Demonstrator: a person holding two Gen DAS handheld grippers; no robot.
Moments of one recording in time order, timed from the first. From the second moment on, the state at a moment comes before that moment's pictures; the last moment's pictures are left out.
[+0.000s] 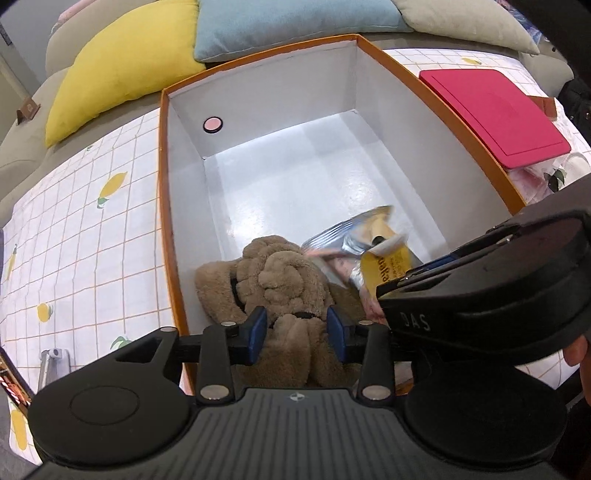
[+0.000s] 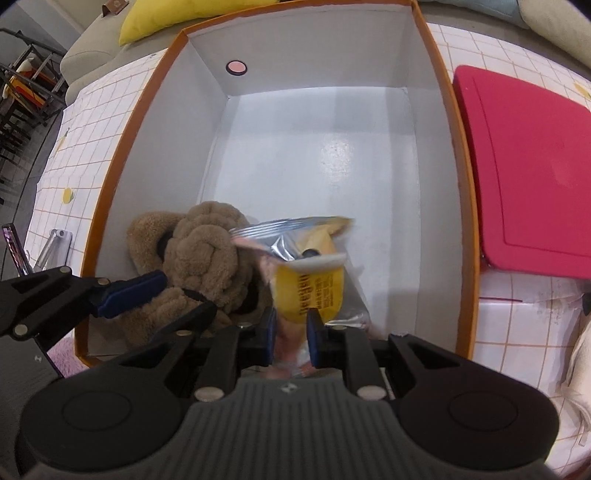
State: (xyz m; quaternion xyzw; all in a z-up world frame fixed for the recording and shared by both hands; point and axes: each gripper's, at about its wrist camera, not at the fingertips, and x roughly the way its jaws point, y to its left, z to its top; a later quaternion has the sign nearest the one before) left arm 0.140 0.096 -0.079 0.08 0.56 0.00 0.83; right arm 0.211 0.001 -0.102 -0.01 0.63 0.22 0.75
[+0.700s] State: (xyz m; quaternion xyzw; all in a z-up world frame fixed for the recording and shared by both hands) left arm 0.092 0.077 0.018 0.01 0.42 0.01 0.91; right arm 0.158 -0.089 0.009 0.00 0.48 0.23 0.85
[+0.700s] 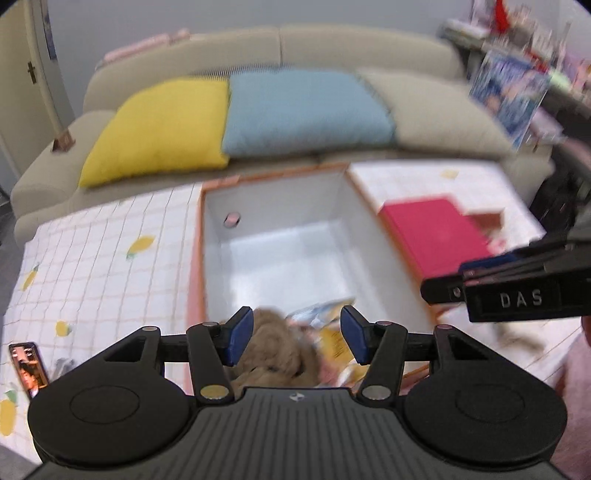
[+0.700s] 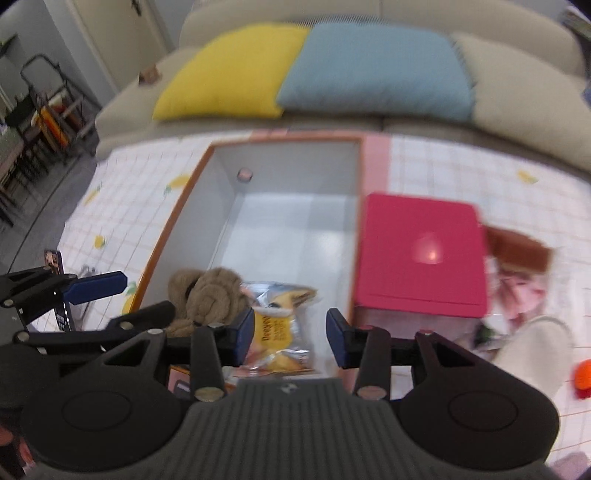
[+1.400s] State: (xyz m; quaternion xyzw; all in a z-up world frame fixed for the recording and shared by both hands) left arm 0.085 -0.034 -0.018 -0.10 0.38 -0.20 0.90; right arm 0.071 -0.261 -0.051 0.04 0.46 0.01 0.89
